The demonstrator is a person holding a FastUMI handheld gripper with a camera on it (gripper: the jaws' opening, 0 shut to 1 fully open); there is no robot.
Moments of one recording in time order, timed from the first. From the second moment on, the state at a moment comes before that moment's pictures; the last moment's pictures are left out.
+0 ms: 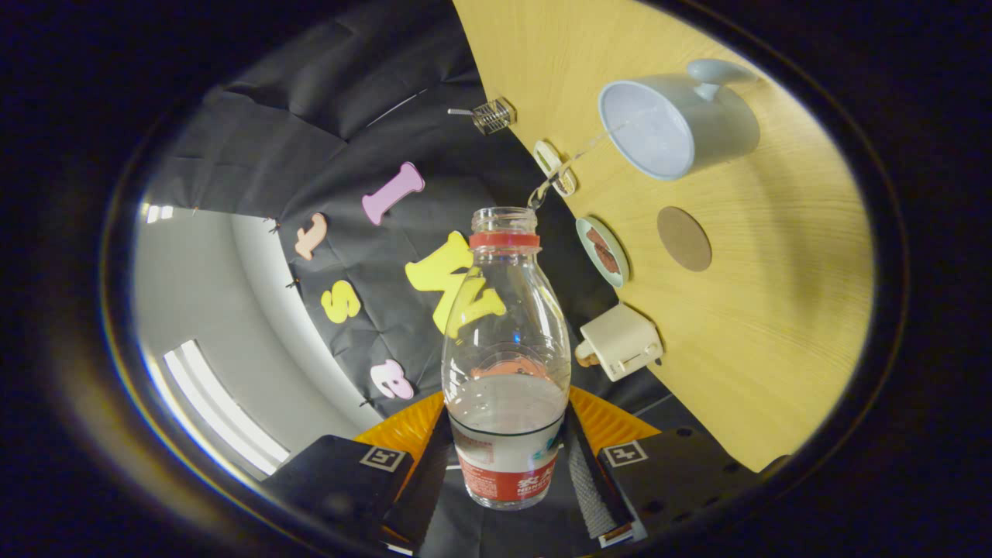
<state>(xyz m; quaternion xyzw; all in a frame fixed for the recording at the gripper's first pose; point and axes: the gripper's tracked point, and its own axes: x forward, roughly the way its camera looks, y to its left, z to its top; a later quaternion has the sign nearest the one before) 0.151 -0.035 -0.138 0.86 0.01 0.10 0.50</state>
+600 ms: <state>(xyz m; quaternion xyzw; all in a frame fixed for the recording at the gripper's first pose) 0.151 -0.046 -0.113 0.89 -0.01 0.11 0.44</state>
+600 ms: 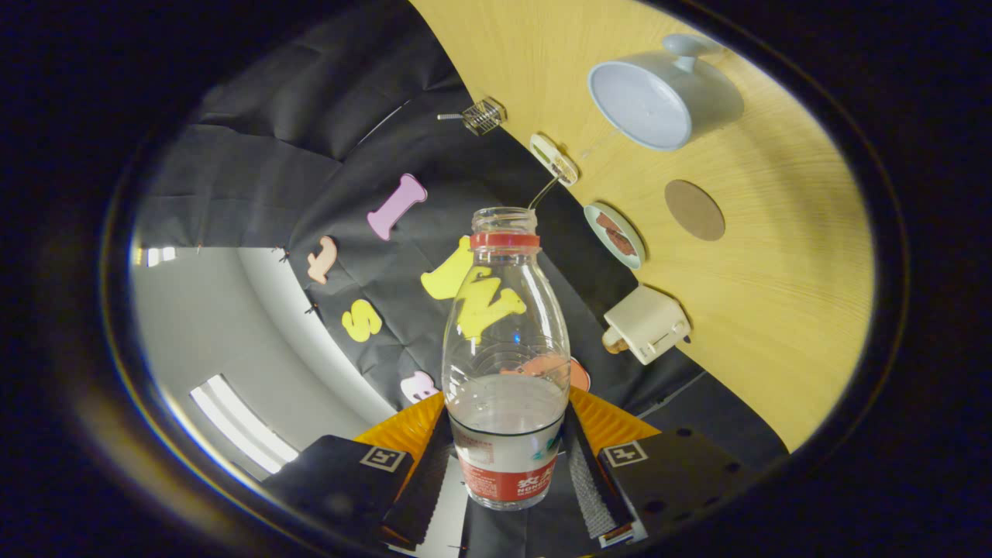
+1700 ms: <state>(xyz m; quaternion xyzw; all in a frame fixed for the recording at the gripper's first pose) 0.155 -0.082 -0.105 0.91 -0.06 0.12 0.38</state>
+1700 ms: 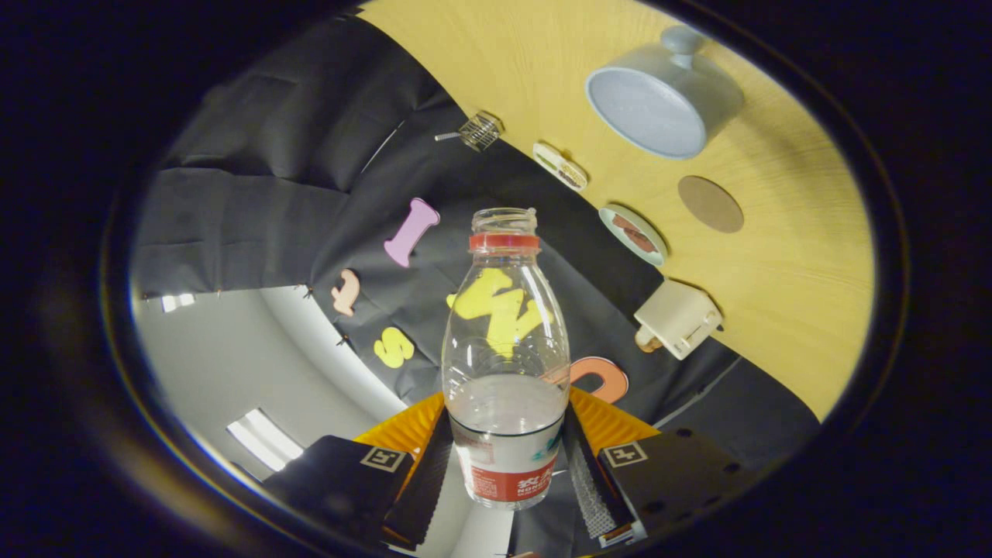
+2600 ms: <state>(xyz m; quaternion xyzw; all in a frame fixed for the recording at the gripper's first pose) 0.147 -0.008 -0.073 0.56 0.01 0.17 0.81</state>
